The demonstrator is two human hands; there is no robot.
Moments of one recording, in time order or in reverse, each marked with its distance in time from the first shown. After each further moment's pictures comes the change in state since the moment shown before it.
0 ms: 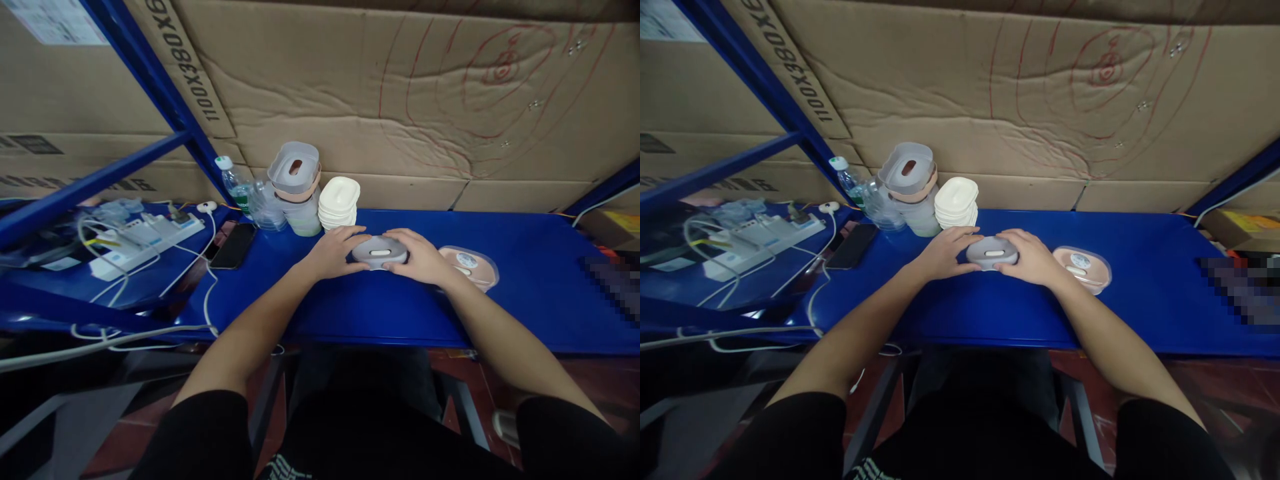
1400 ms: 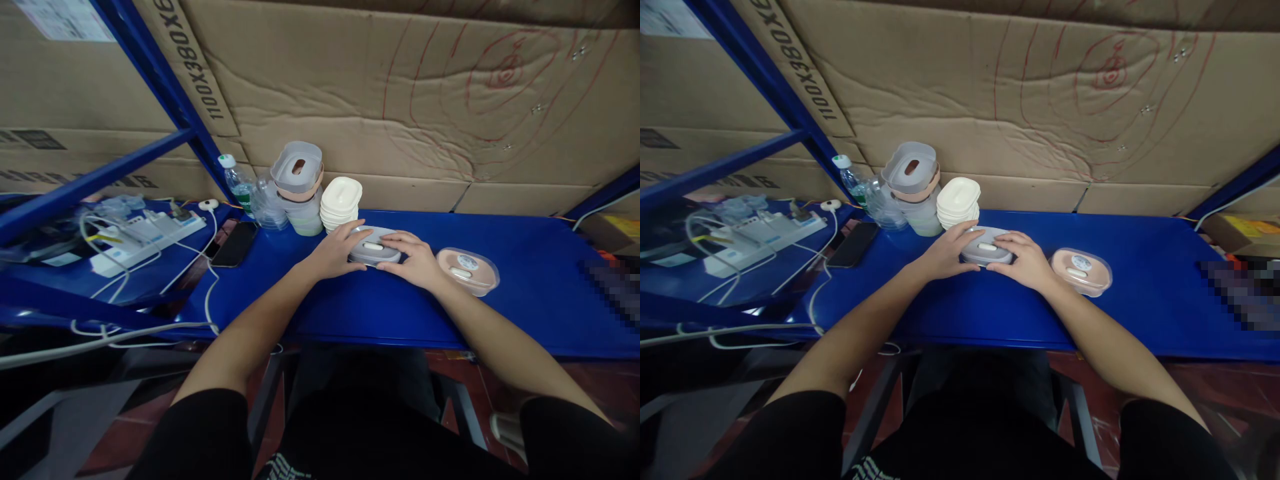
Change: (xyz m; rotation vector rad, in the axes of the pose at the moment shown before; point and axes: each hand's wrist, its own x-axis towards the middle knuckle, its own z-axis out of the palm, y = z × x) left_hand -0.001 -0.003 0.002 -0.073 -0.027 -0.057; right_hand 0.002 -0.004 0.023 0.160 0.240 -0.035
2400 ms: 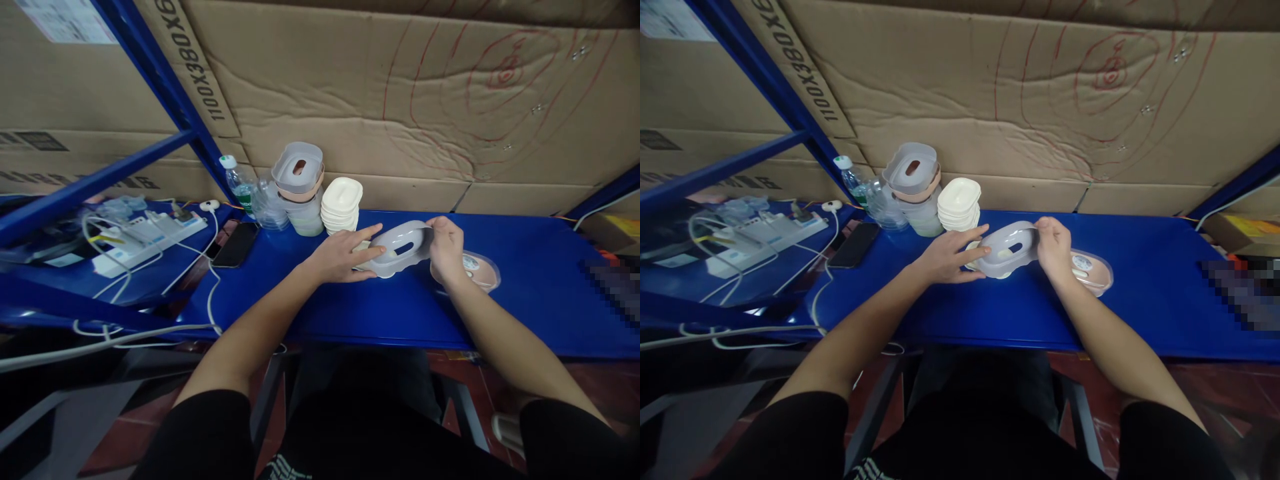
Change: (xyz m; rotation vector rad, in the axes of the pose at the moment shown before) left_hand 0.004 0.023 -0.018 0.159 -0.003 0.209; right_hand 0.004 0.031 -0.016 0.256 0.564 0.382
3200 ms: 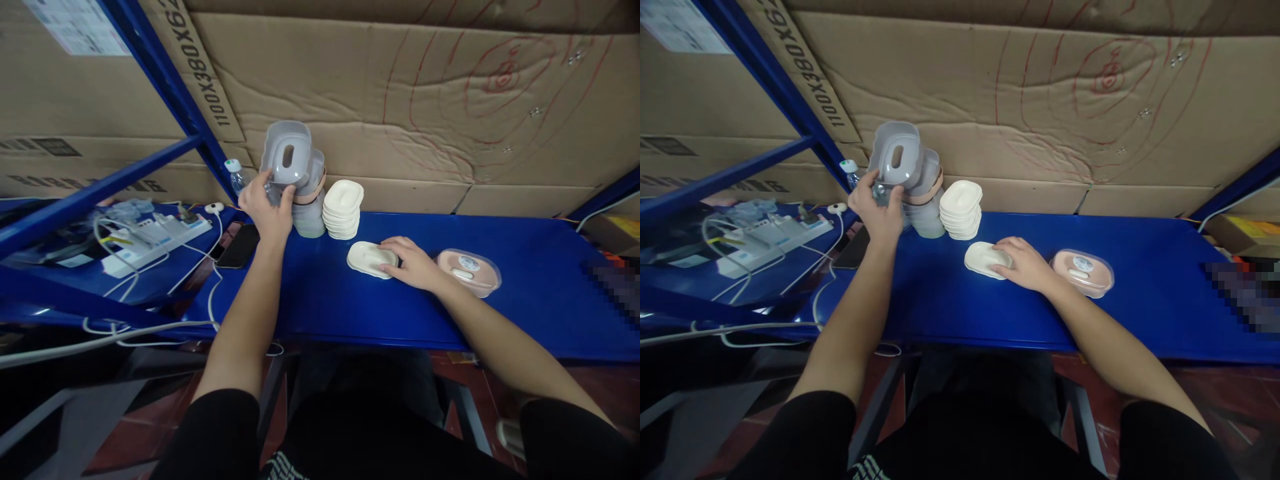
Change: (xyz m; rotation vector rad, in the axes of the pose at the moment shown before) left_hand -0.040 -0.102 -0.048 0.273 0.828 -0.908; right_hand -0.021 -0.018 0.015 -0.362 -0.783 -0.415
